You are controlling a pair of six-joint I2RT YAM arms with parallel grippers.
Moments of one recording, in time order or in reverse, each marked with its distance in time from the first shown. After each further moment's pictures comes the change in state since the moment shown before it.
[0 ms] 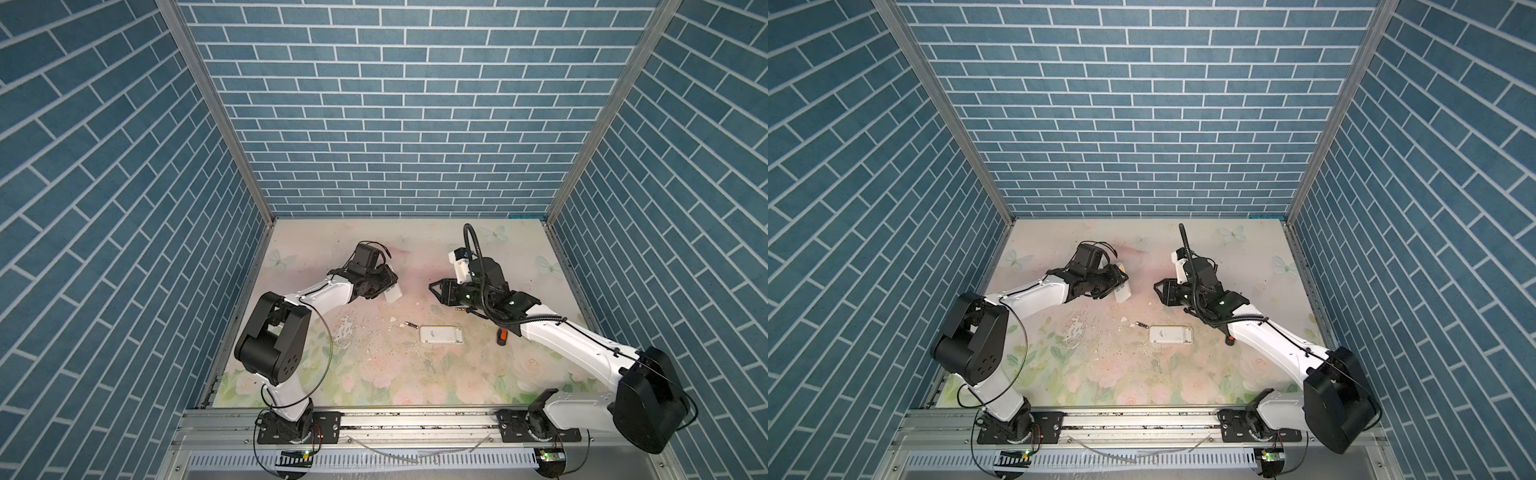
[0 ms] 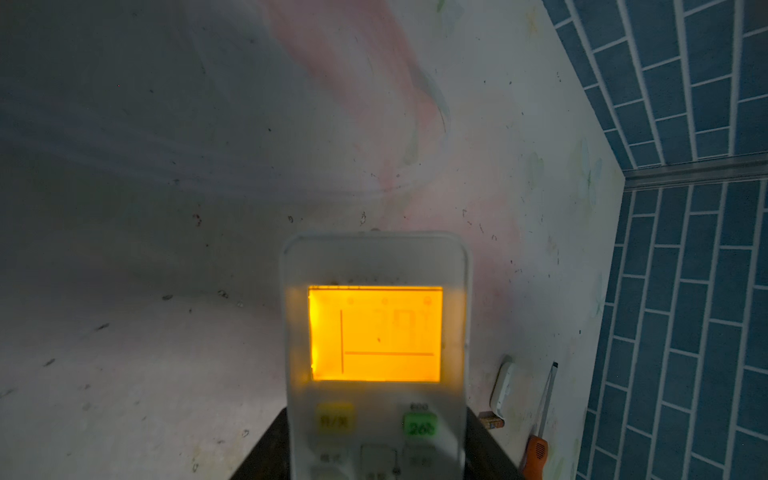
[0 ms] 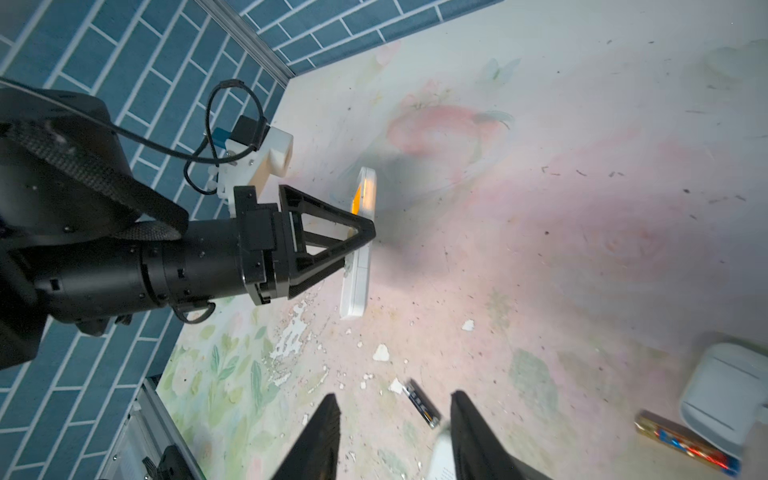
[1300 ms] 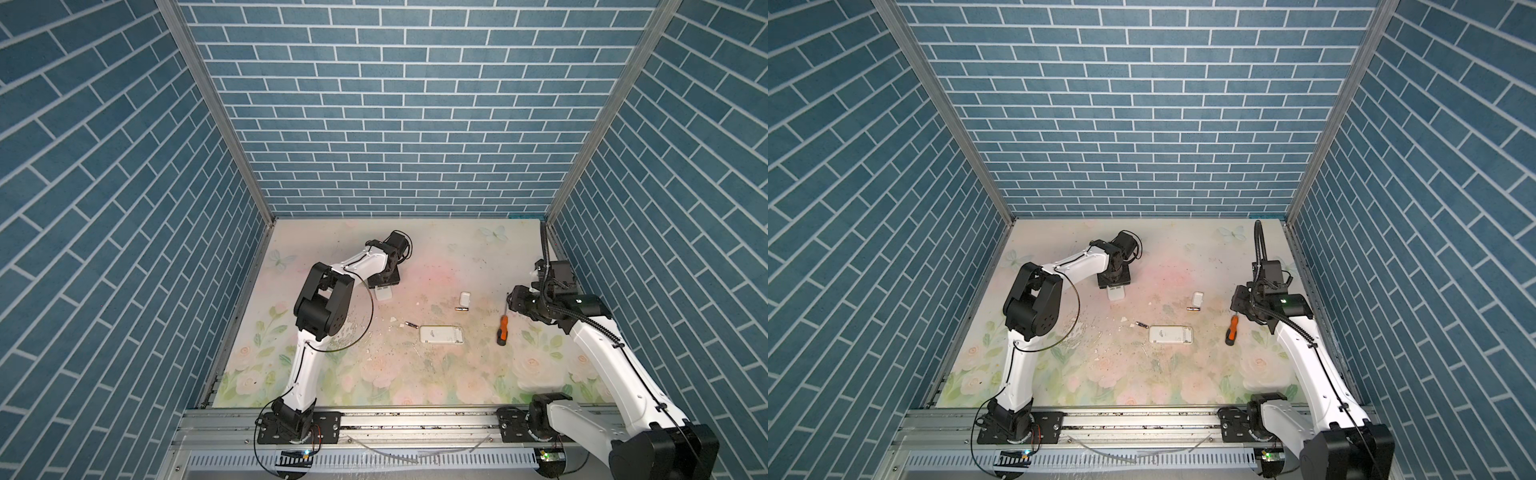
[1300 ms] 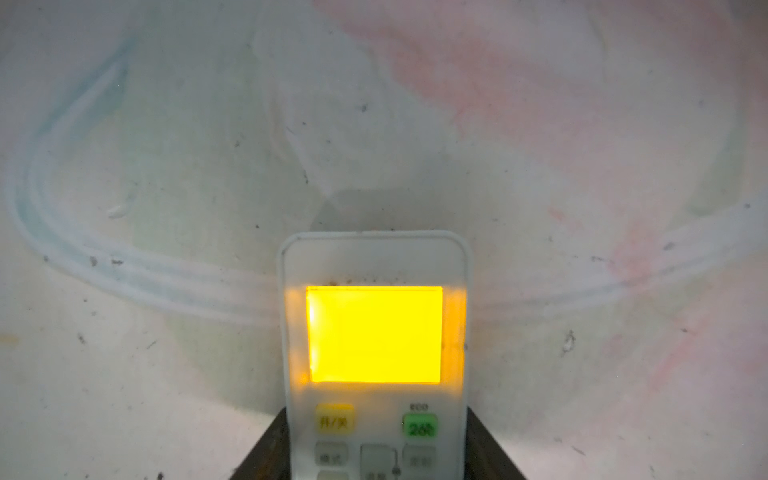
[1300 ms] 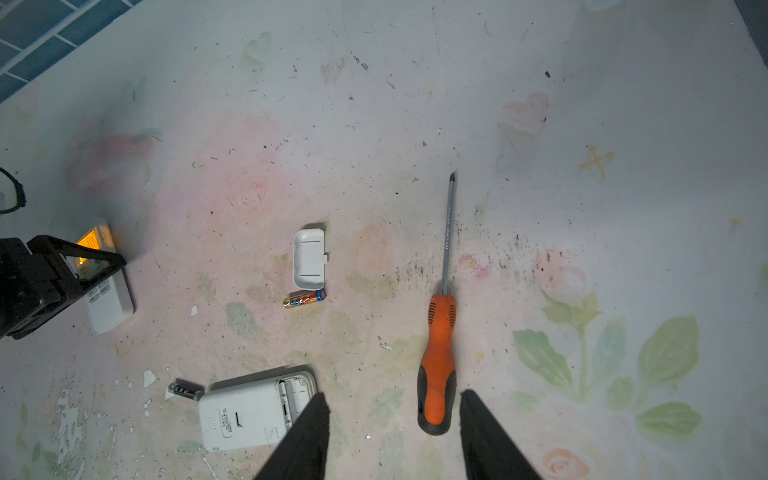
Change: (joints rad) left arm -0.064 0.515 0.644 -0.653 -0.446 0.235; right arm -0.530 -0.291 0.040 -0.721 0.143 -0.154
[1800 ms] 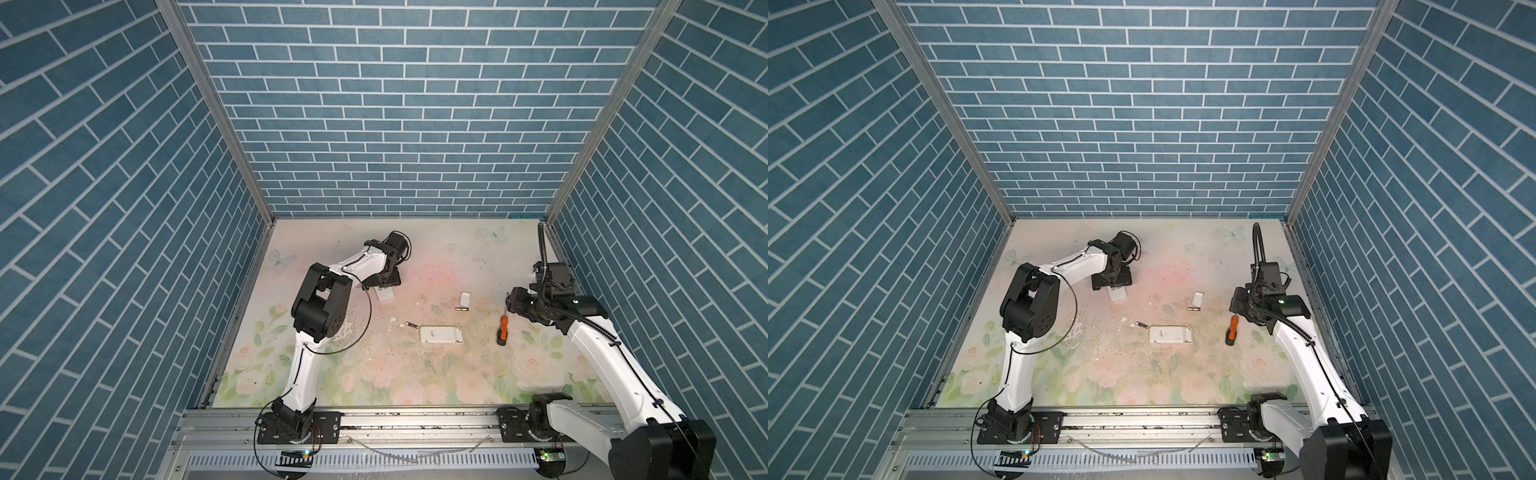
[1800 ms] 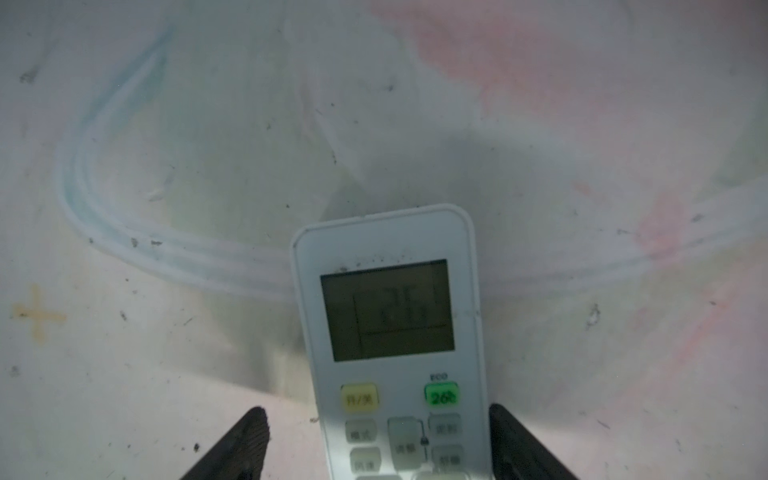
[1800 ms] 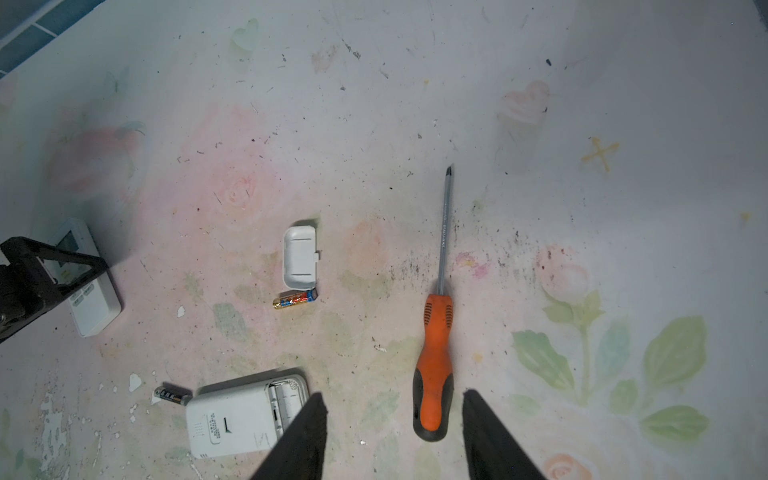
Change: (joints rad) left arm -0.001 -0.017 -0.008 -0.043 -0.014 0.008; right arm 0.000 0.021 -0.032 0.029 0.006 0.000
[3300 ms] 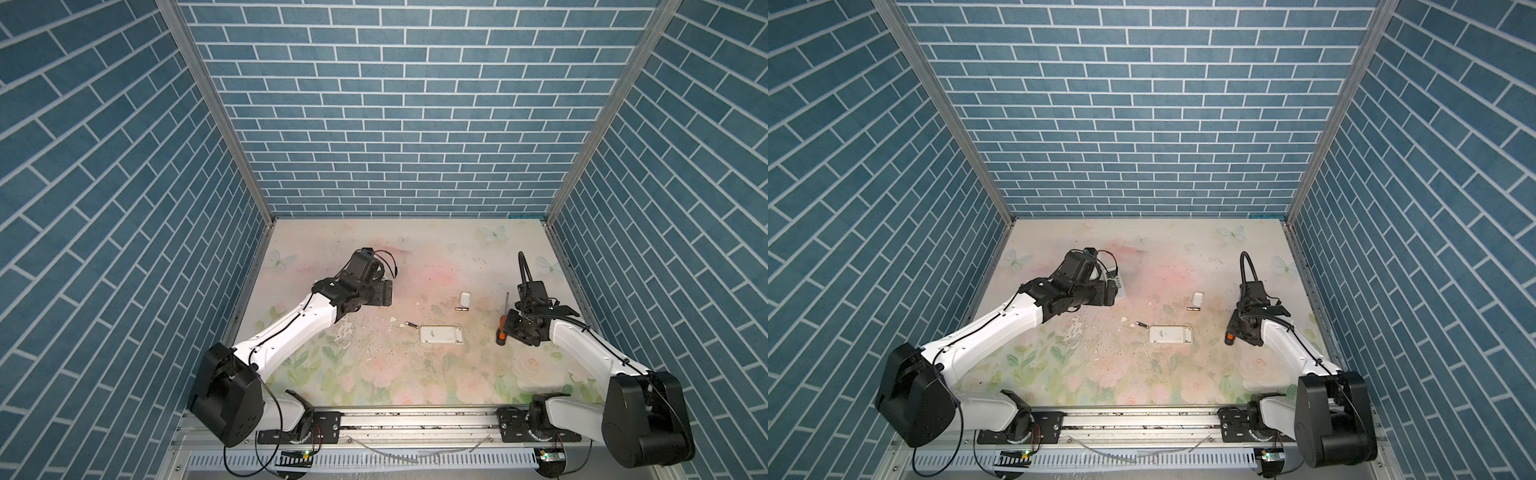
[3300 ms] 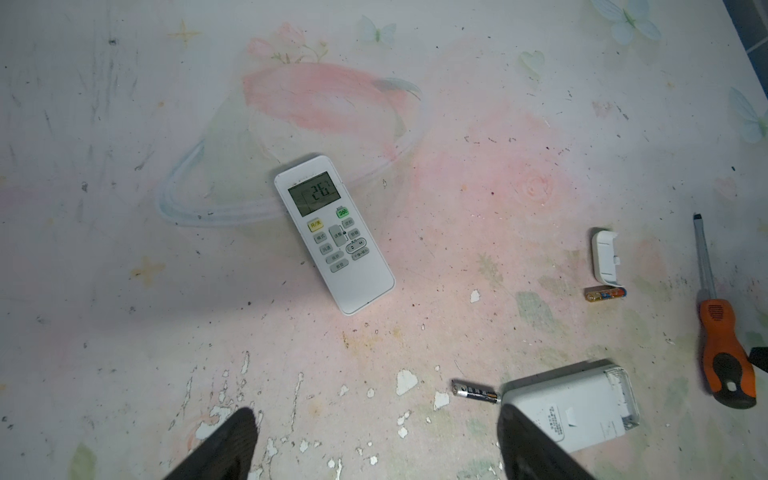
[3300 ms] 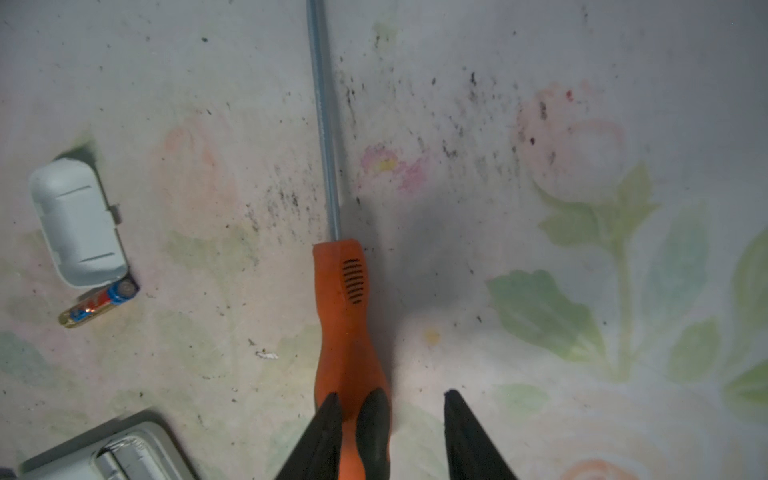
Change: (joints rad) left arm -0.055 -0.838 -0.673 0.328 0.154 0.285; right arm -0.001 0.150 -0.247 0.152 0.056 0.160
